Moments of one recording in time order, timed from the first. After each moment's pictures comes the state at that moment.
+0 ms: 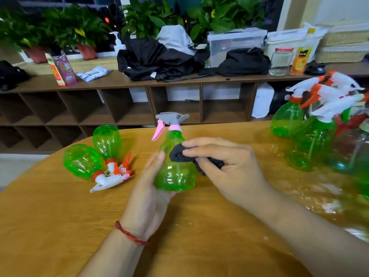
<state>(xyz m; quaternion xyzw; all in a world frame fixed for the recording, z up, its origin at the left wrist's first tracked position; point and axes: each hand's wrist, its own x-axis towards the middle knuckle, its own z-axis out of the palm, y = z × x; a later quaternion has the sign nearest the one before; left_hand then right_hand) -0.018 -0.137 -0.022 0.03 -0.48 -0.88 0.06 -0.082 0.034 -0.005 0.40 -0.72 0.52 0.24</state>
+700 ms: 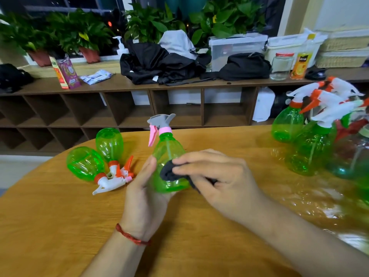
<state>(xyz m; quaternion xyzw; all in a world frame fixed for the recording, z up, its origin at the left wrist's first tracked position) -0.020 -0.148 -0.023 0.02 -0.43 -0.90 0.07 -0.073 0.024 -0.007 0.47 -0.69 0.49 0.26</state>
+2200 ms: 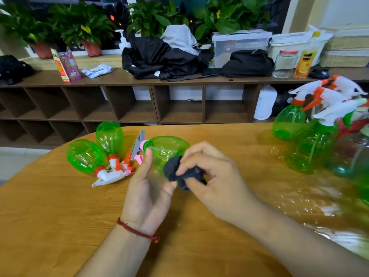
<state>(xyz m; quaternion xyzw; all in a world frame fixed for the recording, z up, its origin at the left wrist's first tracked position) -0.022 -0.142 -0.026 0.05 -0.35 -0.93 0.07 -0.063 0.015 -0.014 0.41 -0.71 0.55 0.16</state>
